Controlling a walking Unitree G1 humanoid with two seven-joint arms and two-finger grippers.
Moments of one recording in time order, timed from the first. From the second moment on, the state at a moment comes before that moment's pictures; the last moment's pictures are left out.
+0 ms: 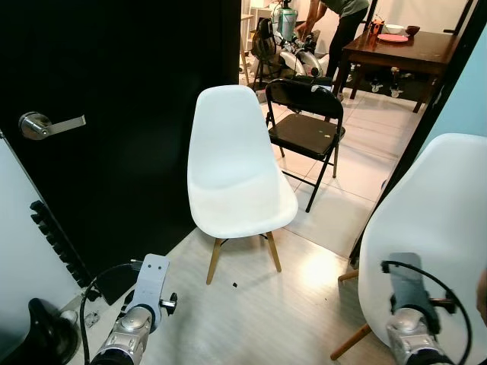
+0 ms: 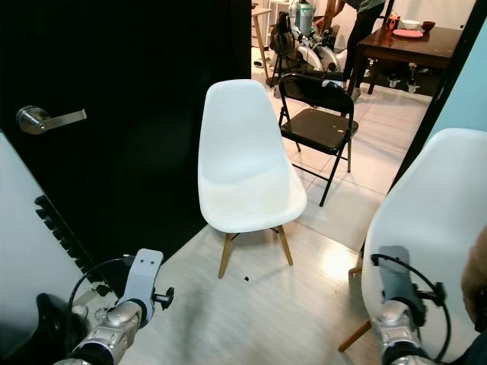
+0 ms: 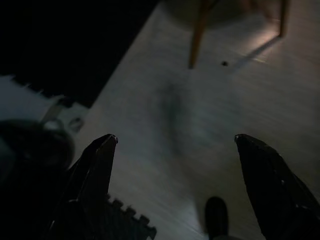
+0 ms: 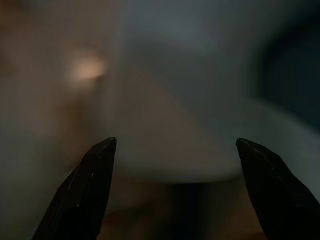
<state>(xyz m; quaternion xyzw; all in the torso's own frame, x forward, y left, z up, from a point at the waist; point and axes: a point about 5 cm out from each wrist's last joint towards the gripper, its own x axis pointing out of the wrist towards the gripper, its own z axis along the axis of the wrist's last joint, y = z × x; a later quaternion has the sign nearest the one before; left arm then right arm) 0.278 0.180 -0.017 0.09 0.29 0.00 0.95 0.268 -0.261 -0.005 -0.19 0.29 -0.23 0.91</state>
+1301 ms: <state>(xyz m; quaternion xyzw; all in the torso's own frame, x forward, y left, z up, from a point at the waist) 0.272 0.179 -0.021 0.09 0.29 0.01 0.95 0.316 -0.258 0.080 -0.04 -0.01 -0.24 0.97</state>
